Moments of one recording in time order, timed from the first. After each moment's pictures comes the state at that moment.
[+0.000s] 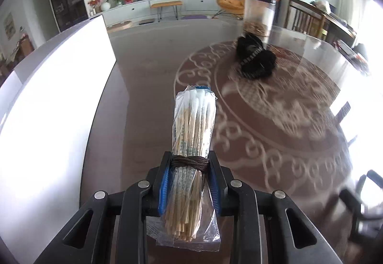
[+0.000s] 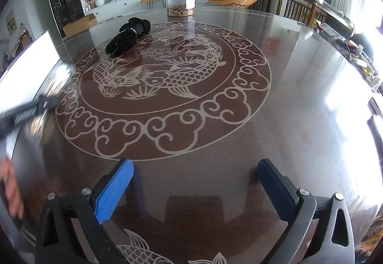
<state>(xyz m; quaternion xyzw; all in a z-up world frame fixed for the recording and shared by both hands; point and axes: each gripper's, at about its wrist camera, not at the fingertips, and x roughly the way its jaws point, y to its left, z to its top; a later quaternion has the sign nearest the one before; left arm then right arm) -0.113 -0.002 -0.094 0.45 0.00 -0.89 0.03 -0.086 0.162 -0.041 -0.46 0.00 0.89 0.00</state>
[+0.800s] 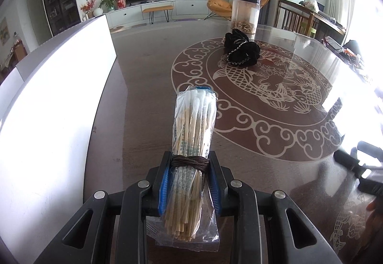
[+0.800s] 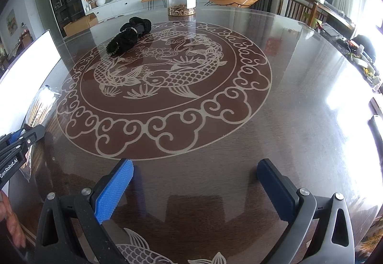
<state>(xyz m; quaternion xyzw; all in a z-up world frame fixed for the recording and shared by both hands) -0.079 -0.015 -0.087 0.43 -0.01 -0.90 0.00 -0.091 0.167 -0.037 -0.47 0.02 0.88 -0.01</state>
